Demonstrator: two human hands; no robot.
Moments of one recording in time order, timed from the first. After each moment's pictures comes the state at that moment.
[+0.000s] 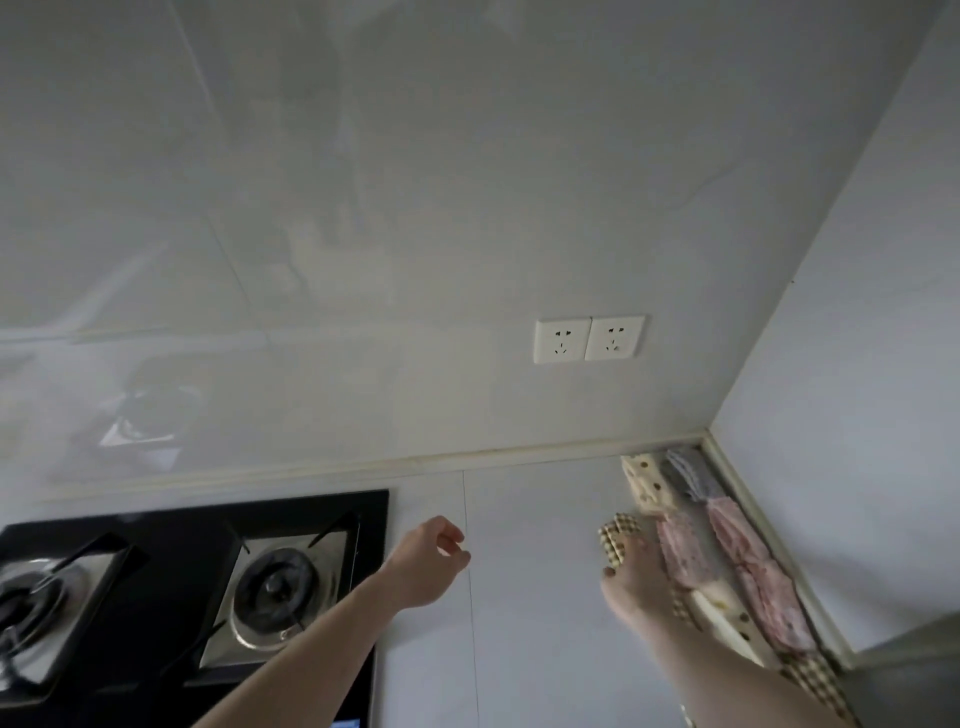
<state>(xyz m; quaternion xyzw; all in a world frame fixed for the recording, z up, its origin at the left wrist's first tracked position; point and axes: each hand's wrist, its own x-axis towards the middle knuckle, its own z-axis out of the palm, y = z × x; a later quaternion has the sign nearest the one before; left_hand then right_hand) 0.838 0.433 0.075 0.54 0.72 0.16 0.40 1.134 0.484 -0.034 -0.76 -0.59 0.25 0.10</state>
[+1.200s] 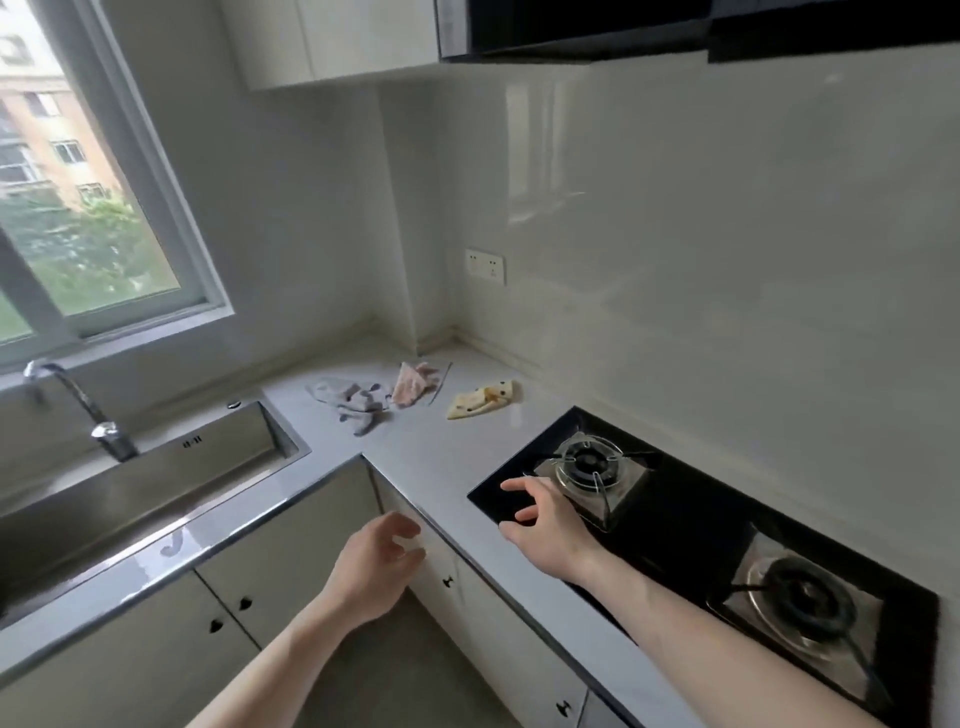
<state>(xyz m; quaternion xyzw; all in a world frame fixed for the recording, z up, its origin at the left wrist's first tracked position) 0.356 -0.174 0.135 0.22 0.90 0.35 0.13 0.454 0.066 0.138 -0.17 -0.86 0.48 0.06</state>
